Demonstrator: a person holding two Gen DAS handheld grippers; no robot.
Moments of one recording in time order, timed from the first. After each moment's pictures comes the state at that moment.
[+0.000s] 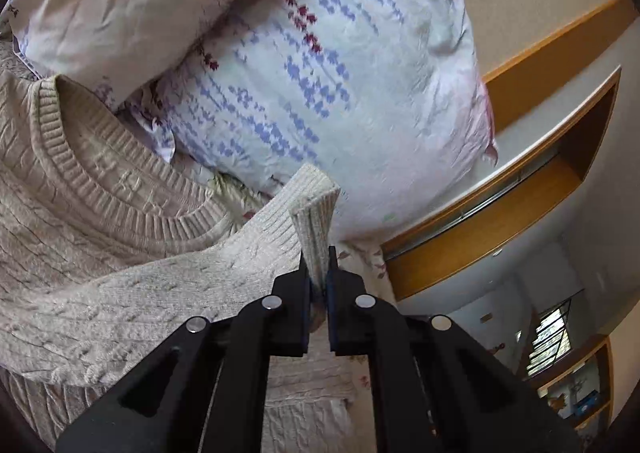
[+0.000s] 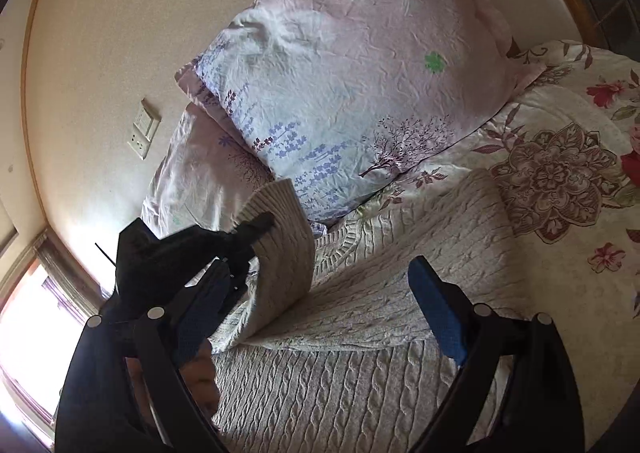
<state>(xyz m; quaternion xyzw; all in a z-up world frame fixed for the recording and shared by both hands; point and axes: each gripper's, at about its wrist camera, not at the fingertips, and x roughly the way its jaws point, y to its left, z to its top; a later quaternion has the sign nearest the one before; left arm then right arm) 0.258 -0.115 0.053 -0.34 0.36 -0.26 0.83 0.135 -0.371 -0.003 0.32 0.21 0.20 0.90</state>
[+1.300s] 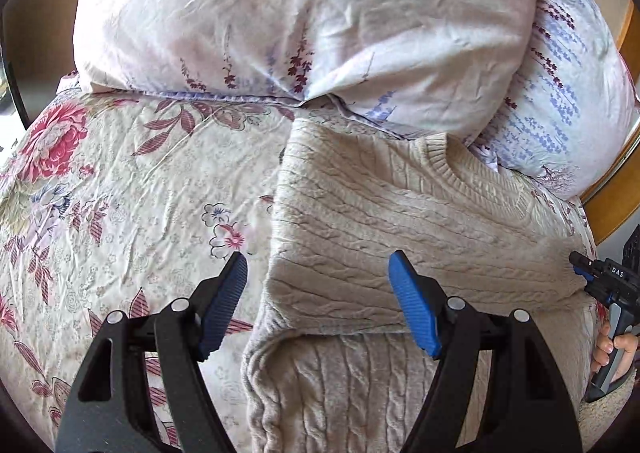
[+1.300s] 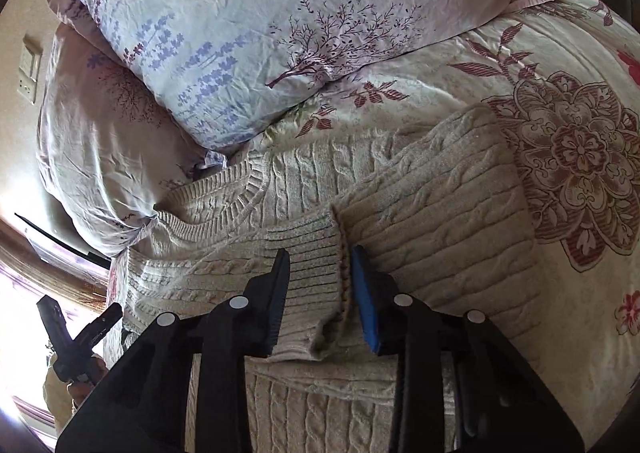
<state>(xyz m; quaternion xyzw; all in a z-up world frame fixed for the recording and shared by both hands) 0.216 0.137 0.041 -0.13 0.45 -0.01 0.89 0.235 -0.345 -0.040 0.25 0.43 0.12 0.86</state>
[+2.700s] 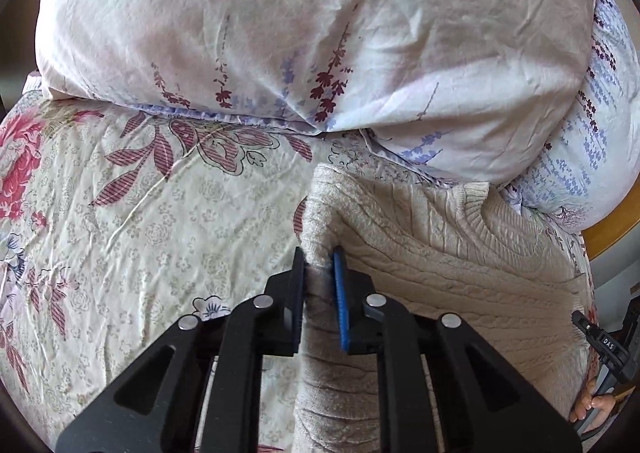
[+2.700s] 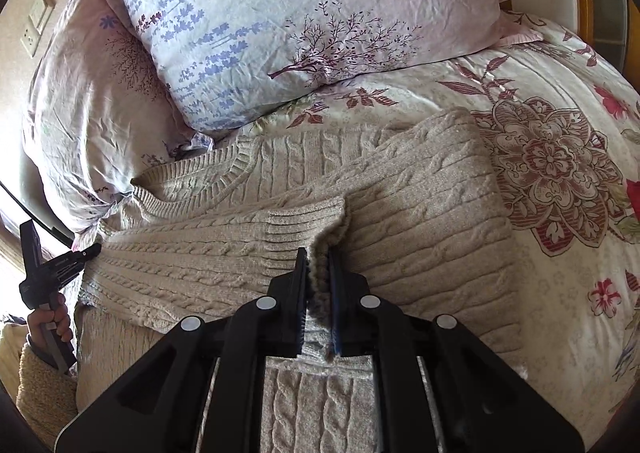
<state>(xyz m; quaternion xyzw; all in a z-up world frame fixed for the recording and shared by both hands) 0.283 0.160 0.022 -0.15 0.44 -0.02 0.89 0.214 -0.334 -0.035 0.17 0.41 0.08 0.89</state>
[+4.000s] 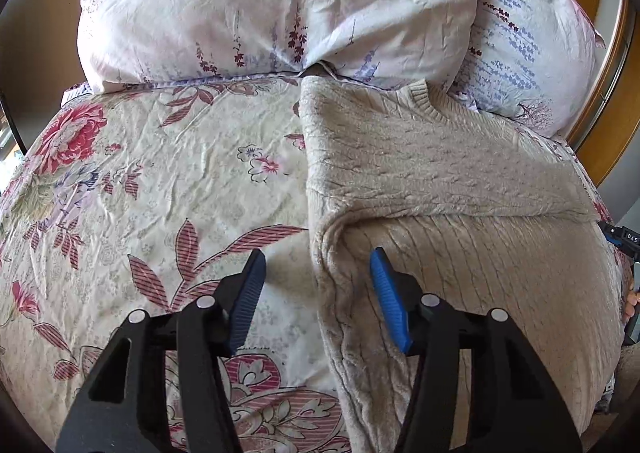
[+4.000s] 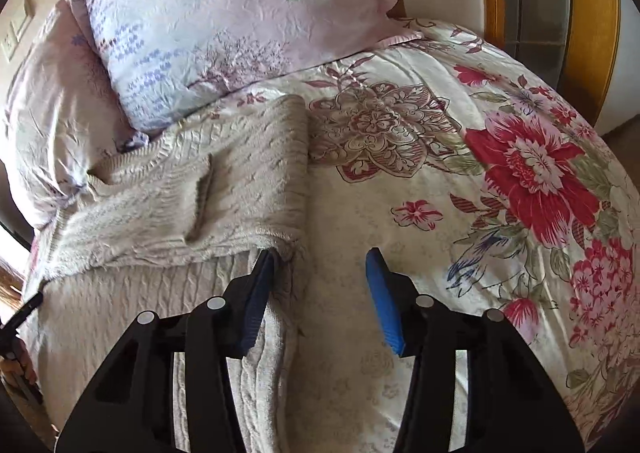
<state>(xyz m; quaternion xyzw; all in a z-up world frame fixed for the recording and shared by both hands) 0.149 0.148 0.009 -0.05 0.43 -0.05 0.90 0.132 -0.396 -0.043 0.12 0.40 -0.03 0.91</state>
